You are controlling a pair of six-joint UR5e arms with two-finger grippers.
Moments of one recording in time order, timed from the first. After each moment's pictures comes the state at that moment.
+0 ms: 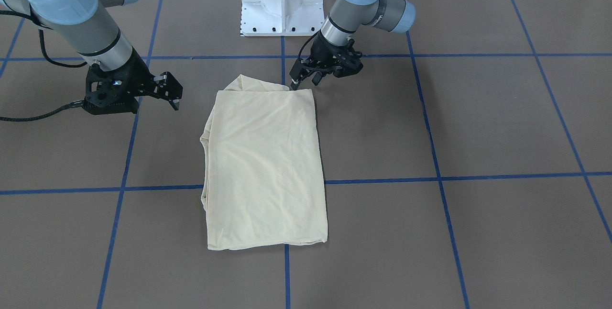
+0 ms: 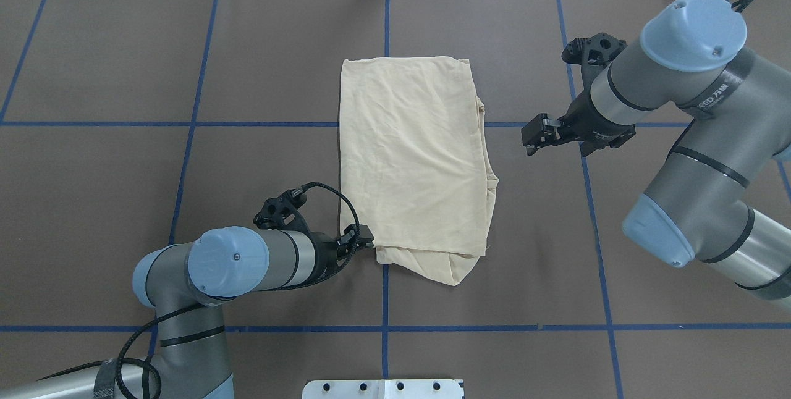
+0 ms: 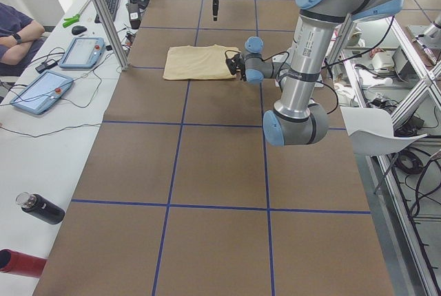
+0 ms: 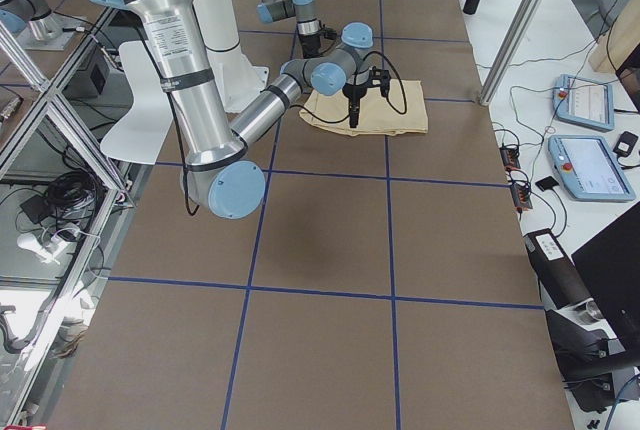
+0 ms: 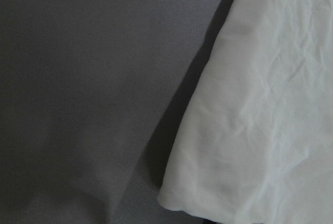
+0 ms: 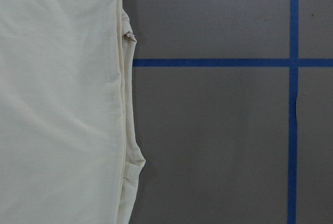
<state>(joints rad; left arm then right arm) -0.30 -2.03 -1.69 -2.21 -1.64 -1.95 0.80 -1.23 1.94 -1.56 2.11 0.99</state>
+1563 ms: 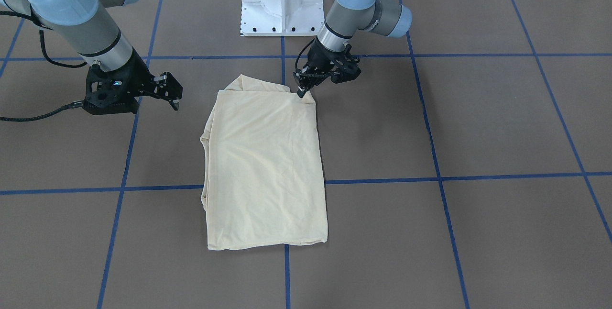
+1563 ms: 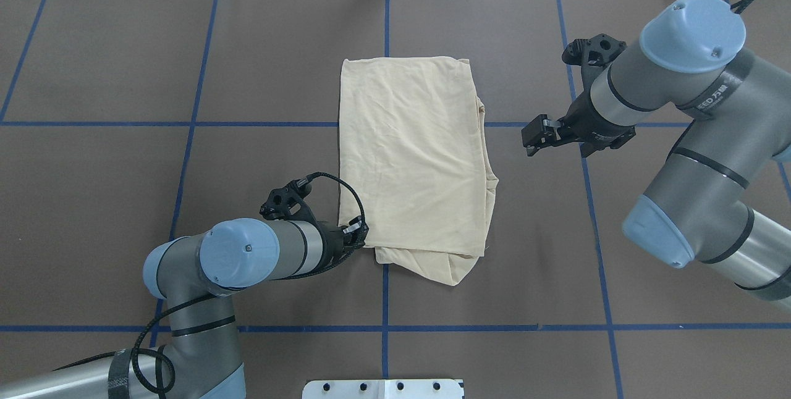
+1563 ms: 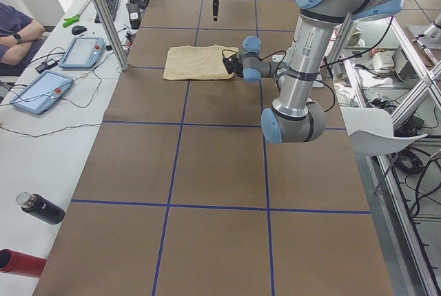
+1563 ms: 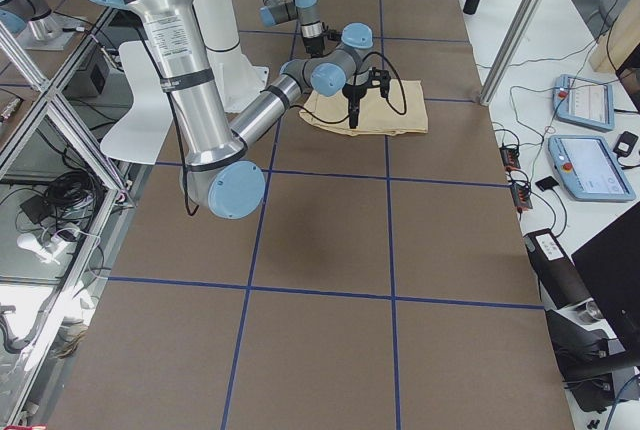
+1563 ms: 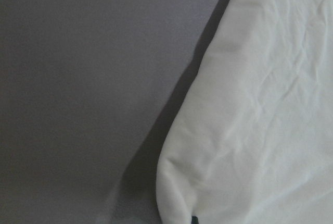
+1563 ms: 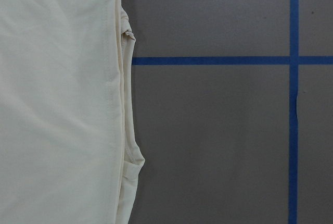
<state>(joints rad) -0.32 -2.06 -1.66 -2.21 -1.61 -1.95 0.79 -1.23 1.94 -1.56 2.11 1.00</state>
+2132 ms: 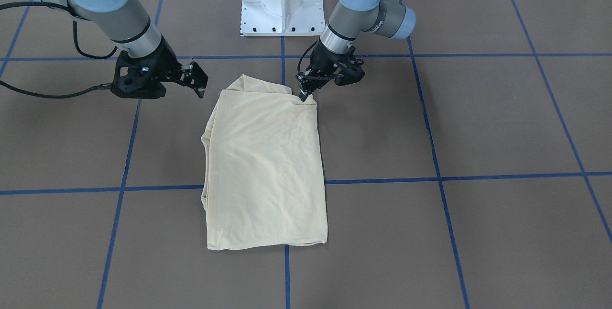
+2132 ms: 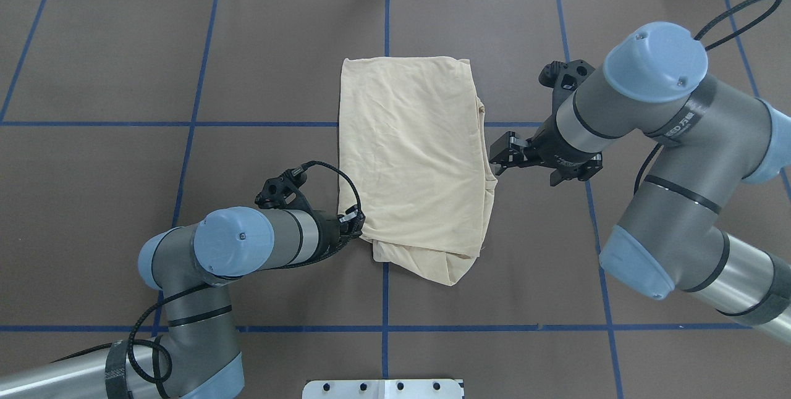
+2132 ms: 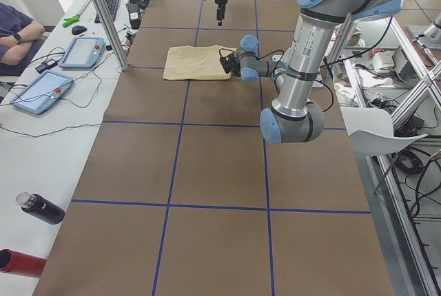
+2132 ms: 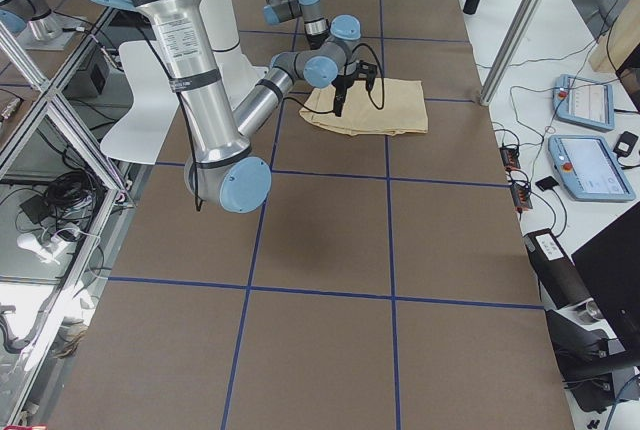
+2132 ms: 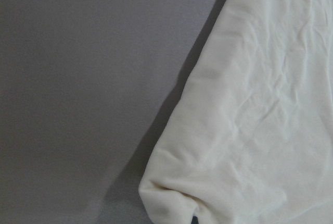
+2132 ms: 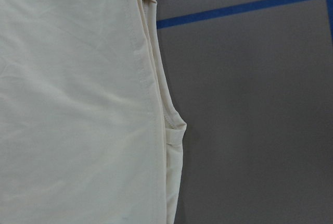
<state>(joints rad) -0.34 -2.06 -1.66 -2.21 -1.62 -1.95 0.68 -1.19 1.96 -1.56 2.08 1.34</state>
